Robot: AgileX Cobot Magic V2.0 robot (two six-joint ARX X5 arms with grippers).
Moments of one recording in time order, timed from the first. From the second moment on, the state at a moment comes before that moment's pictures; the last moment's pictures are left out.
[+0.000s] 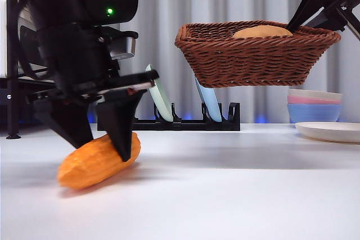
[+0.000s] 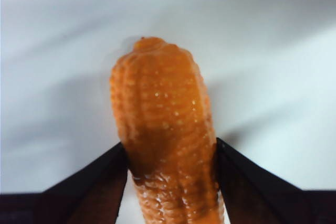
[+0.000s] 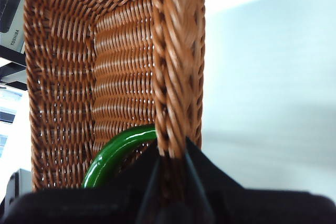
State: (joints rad) left arm -0.66 1.59 1.01 -0.63 0.03 -0.27; right arm 0.04 1.44 1.17 -0.41 -0.64 0.33
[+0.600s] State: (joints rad) left arm -0.66 1.12 1.28 -0.91 0.62 0.07; right arm 0.05 1.44 1.17 -0.42 -0.64 0.33
